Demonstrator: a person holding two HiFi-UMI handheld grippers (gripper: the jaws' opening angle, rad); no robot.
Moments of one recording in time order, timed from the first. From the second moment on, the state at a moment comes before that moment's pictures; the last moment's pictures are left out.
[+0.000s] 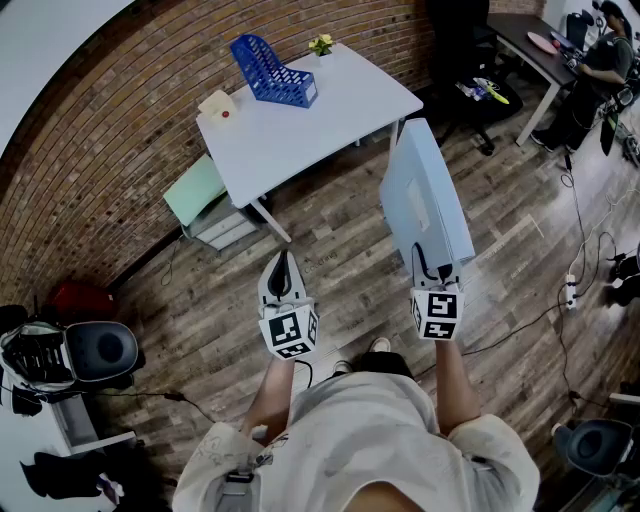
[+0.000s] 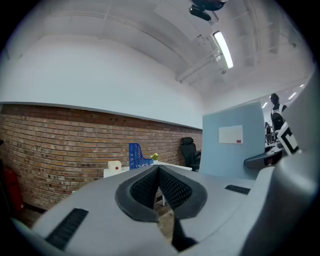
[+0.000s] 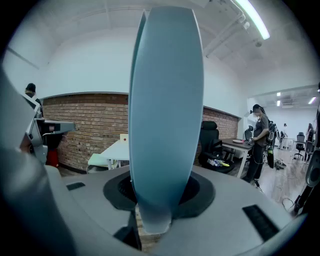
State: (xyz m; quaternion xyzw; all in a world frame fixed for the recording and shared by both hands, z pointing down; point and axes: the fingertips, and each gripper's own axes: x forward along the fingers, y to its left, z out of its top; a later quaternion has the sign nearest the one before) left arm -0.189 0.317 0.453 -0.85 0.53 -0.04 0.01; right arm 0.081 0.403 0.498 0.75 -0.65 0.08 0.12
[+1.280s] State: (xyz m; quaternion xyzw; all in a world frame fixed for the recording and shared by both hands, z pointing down) left arm -0.288 0.315 0.447 -0.86 0.51 -0.02 0.01; right arm -0.021 0.405 0.439 0.76 -0.64 0.02 0.12
